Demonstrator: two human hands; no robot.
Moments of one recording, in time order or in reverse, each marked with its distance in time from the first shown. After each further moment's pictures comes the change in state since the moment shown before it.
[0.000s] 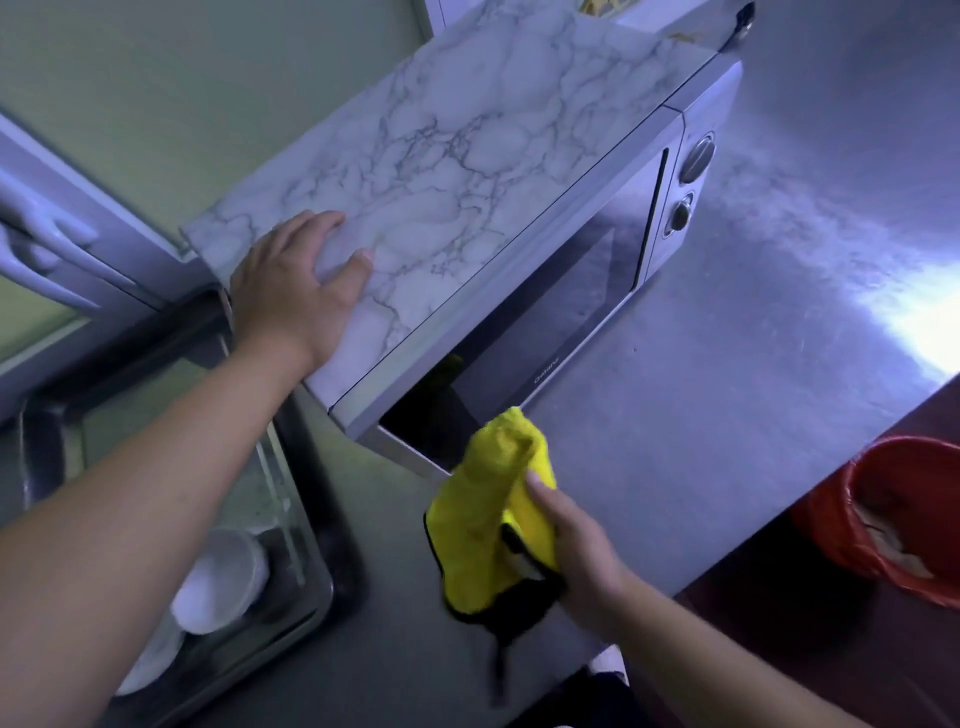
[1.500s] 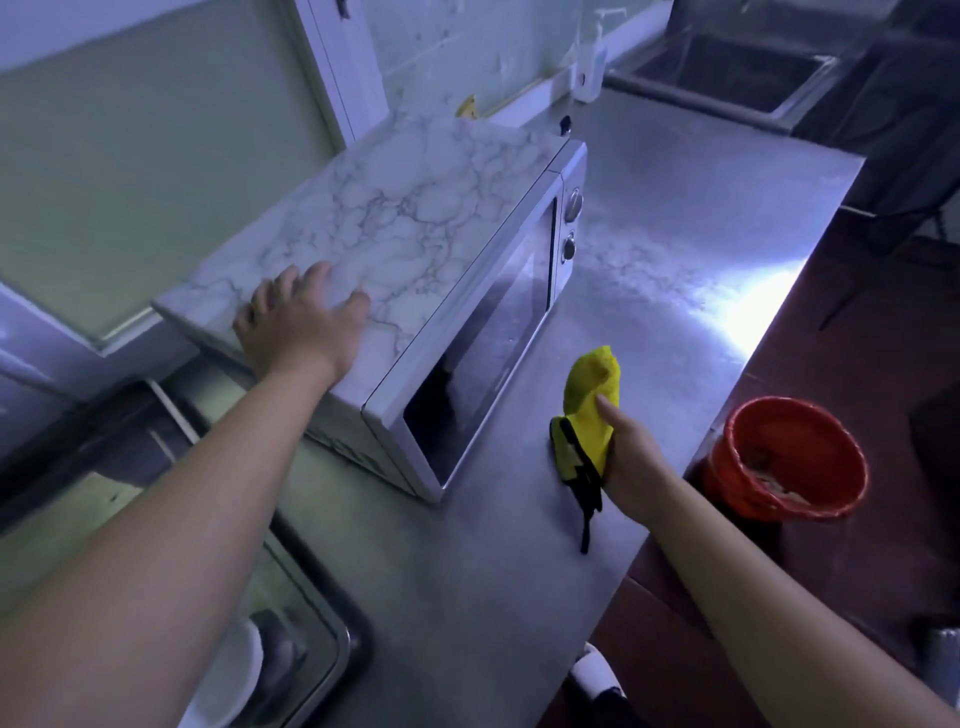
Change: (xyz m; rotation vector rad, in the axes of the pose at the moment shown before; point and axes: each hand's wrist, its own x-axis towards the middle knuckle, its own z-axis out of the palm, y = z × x) left_hand -0.002 0.001 -0.001 0.059 -0.085 0.013; right_hand -0.015 -0.036 -0.028 0.186 0.437 -0.360
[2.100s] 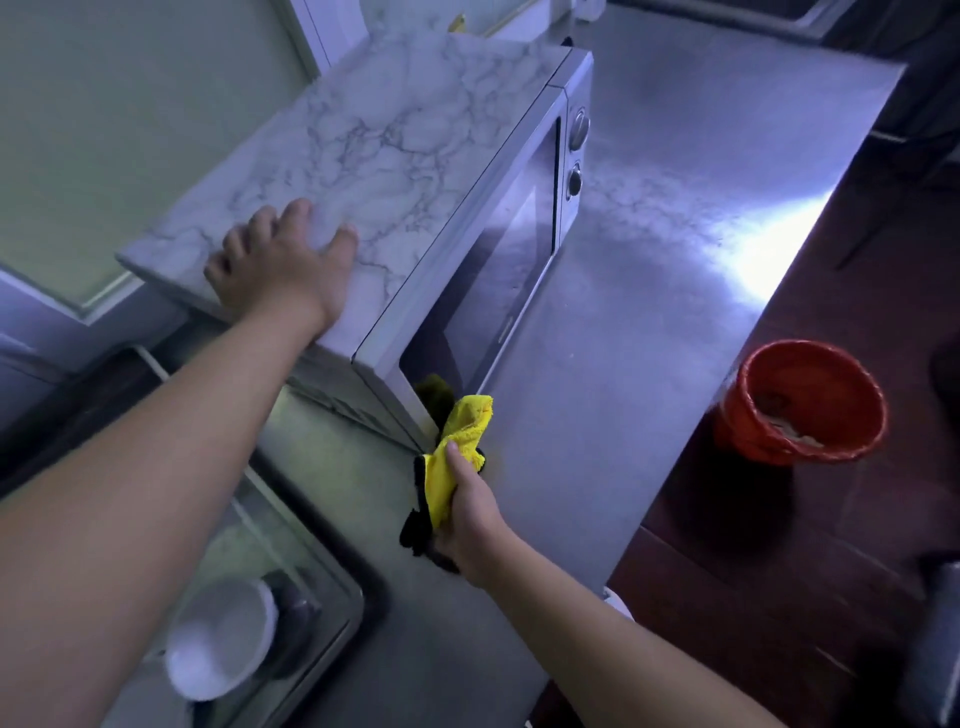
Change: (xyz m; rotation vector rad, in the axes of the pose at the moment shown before) left_hand 0.003 0.001 0.001 0.061 -0.014 0.011; right_hand -0.014 0.167 0.118 0.198 -0.078 0.357
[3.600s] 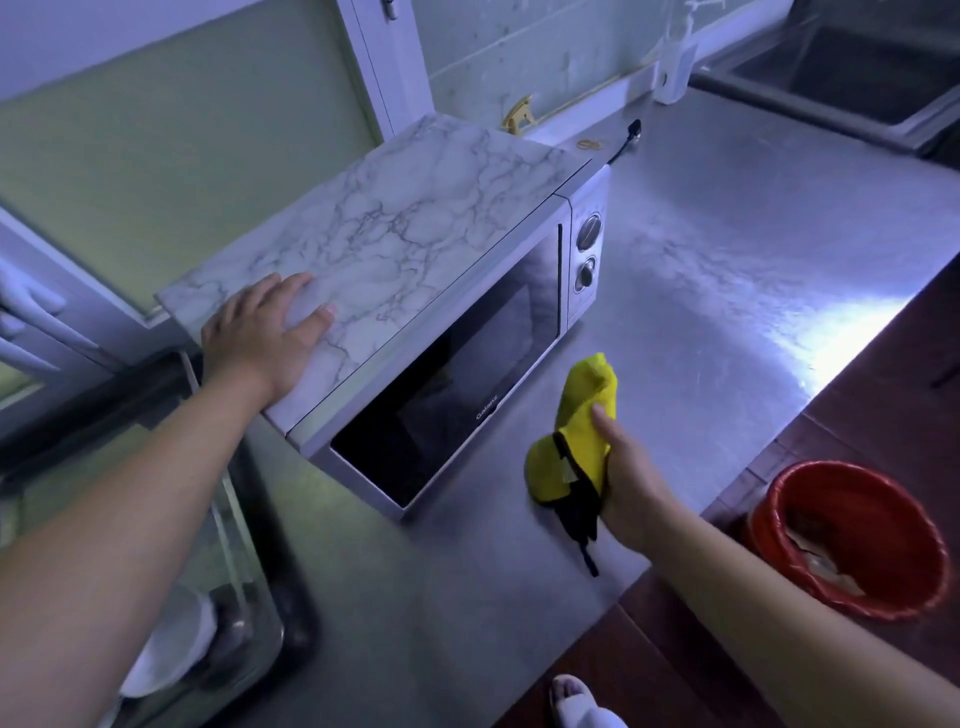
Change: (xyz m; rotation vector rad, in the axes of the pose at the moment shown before) left_hand -0.001 -0.001 -0.001 -0.021 -0.015 -0.065; right_hand -0.057 -0.249 -0.094 -0.328 -0.011 -0.248
